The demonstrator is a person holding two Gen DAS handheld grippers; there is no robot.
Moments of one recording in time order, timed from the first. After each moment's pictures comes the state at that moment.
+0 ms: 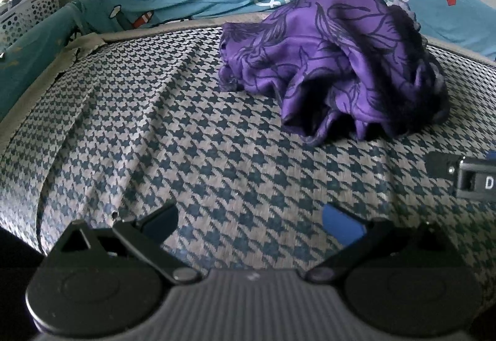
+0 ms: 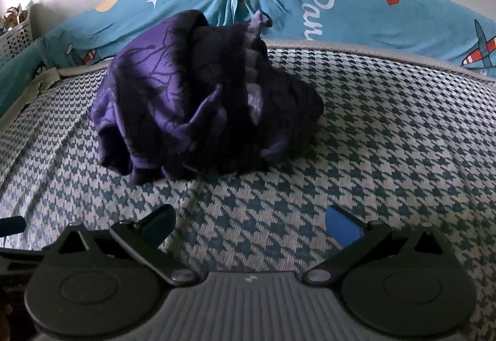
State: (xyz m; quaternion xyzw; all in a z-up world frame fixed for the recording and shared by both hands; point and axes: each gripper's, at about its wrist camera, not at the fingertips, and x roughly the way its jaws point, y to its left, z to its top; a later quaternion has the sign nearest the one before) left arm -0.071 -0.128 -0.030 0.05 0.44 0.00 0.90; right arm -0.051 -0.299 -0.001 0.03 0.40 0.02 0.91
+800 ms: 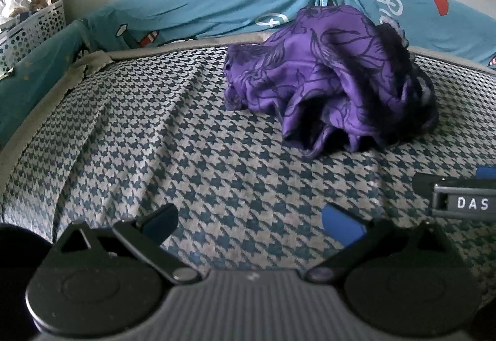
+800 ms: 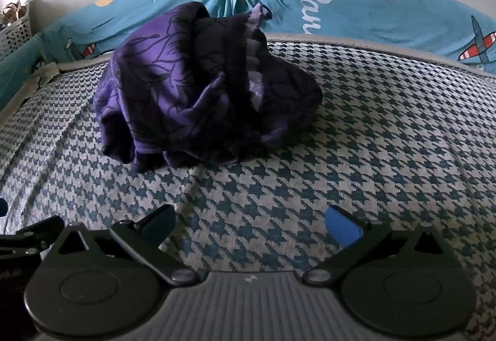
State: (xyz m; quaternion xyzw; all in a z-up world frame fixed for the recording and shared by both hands) left arm -0.088 -0.127 -0.010 0.06 0.42 0.00 0.91; right arm -0.060 -0.296 -0.003 0.03 0.41 0.02 0.91
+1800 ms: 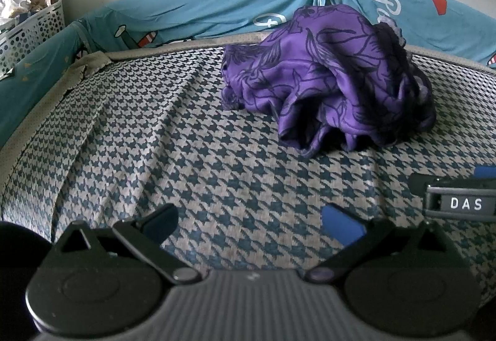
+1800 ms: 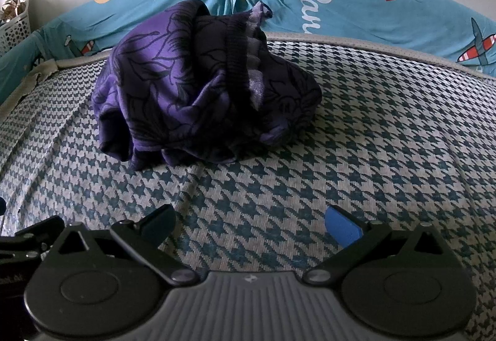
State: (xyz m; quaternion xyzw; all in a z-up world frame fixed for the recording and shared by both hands) left arm -0.092 -0.128 -0.010 0.06 0.41 0.00 0.91; right arm -0.059 -0.295 -0.004 0.02 0.41 0.01 0.91
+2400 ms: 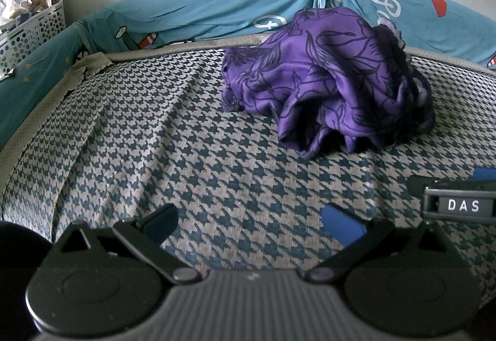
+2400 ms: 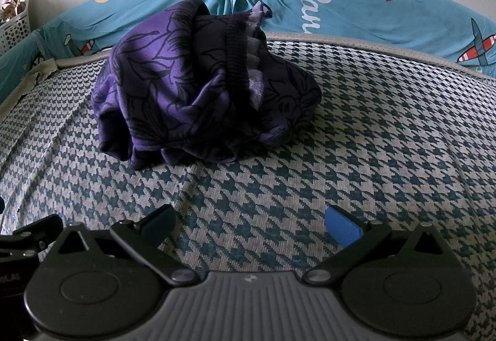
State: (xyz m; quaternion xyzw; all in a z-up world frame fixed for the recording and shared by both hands) left arm -0.092 -0.129 -0.009 0.06 0.41 0.00 0.91; right arm -0.059 -0.294 -0.004 0.02 0.41 0.01 0.91
